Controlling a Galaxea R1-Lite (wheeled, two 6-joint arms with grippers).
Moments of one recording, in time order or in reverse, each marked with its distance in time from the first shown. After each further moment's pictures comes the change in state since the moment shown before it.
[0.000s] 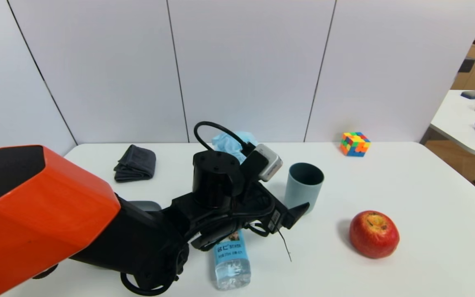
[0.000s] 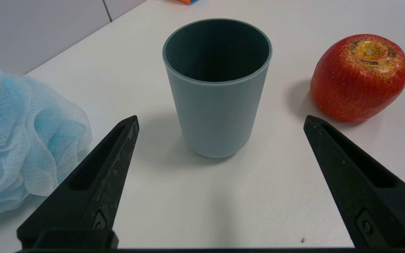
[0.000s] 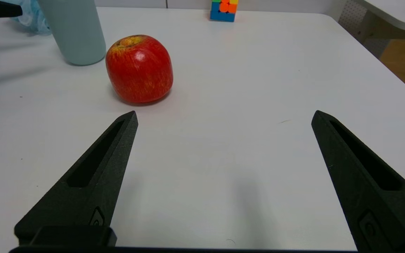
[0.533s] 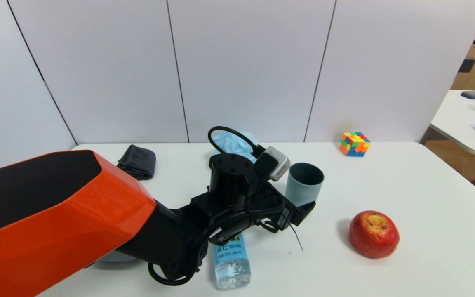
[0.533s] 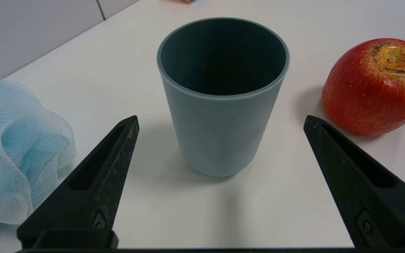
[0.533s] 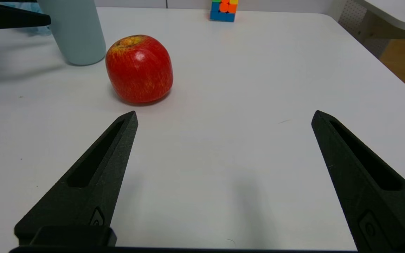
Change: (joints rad) left arm -0.001 0.089 -0.095 0.000 0.000 -0.016; right arm 0.000 0.000 0.000 0.000 0.000 0.000
